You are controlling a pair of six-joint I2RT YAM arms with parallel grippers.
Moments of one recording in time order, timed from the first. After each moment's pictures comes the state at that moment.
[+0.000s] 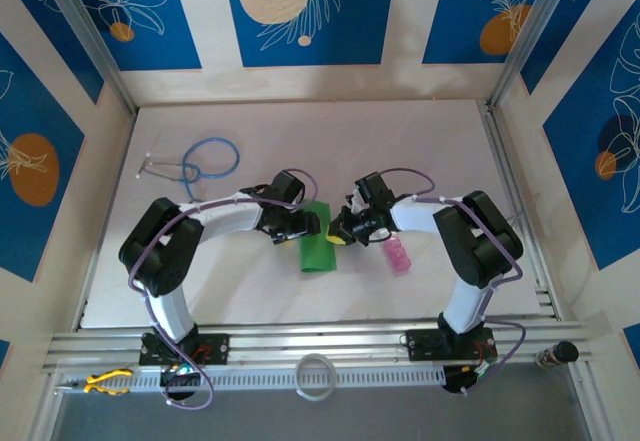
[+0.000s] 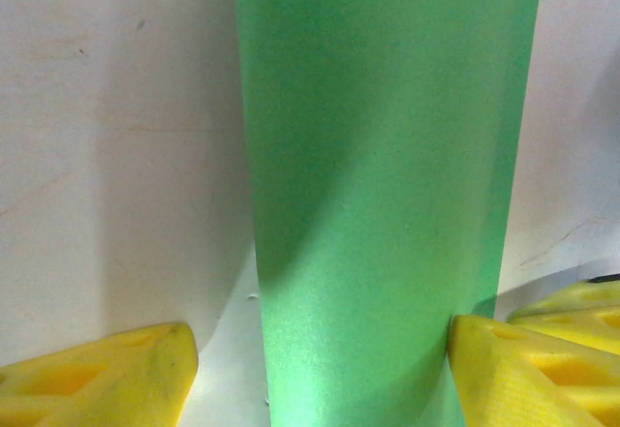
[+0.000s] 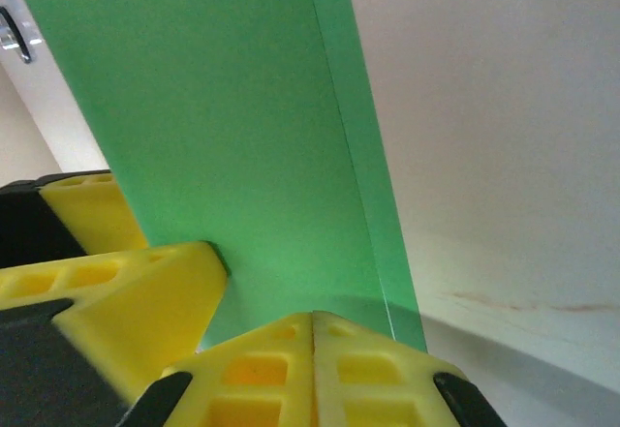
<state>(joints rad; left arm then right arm) -0.67 1.79 1.05 -0.42 0.23 -0.78 0.51 1.77 0.85 -0.15 -0.67 0.92</state>
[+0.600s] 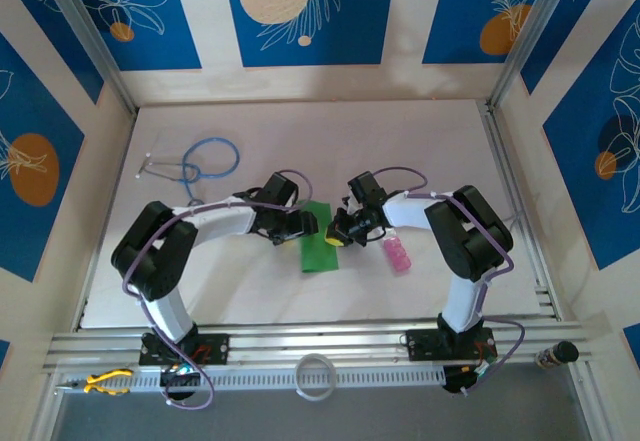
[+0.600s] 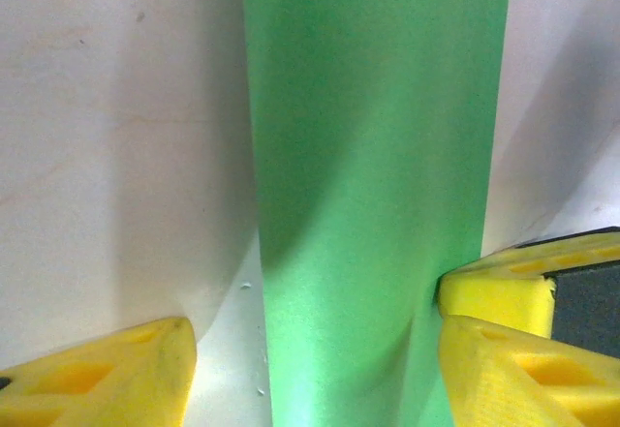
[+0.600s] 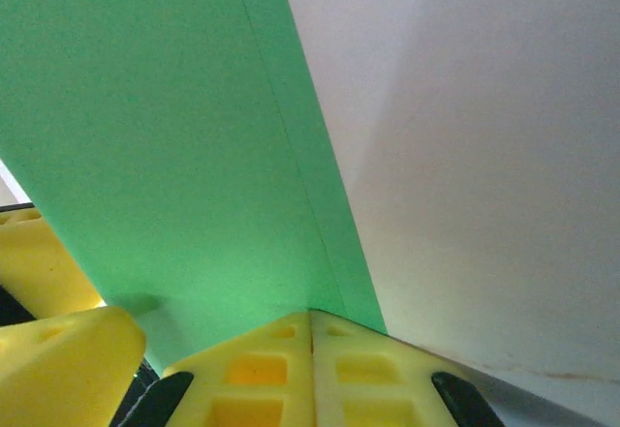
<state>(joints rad) -0.64 1.74 0.97 -0.32 0.30 -0.79 0.53 1.83 0.91 -0.24 -0.61 0.89</state>
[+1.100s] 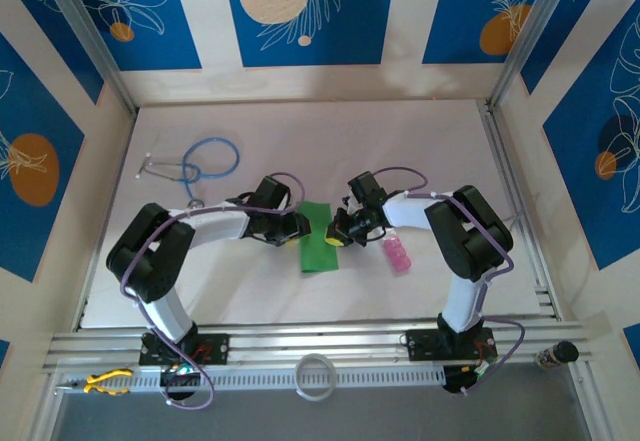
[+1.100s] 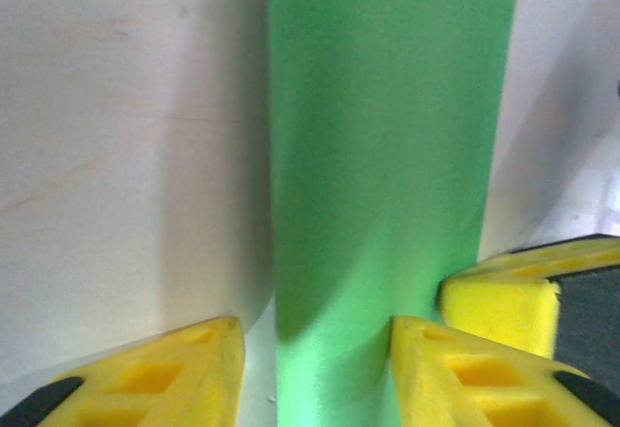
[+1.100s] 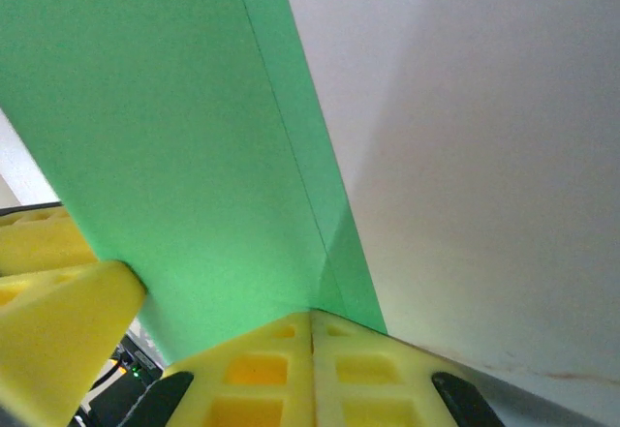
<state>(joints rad) -0.61 1.72 0.89 -0.20 0.35 -0.83 0.53 1.83 0.91 -0.23 -0.61 0.89</state>
